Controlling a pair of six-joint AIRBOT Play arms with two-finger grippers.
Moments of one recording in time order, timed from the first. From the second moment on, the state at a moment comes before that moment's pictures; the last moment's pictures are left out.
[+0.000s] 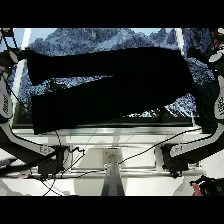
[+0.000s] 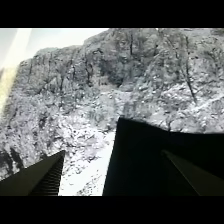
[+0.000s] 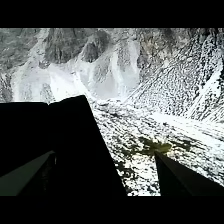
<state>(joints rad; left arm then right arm) 0.29 -1.77 1.50 1.62 -0.38 -1.34 -0.37 -1.72 1.40 -1.07 0.36 1.03</state>
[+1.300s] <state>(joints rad) 0.58 -1.86 1.50 1.06 -1.08 -1.35 -0.37 -1.72 1.40 -1.08 0.39 1.03</state>
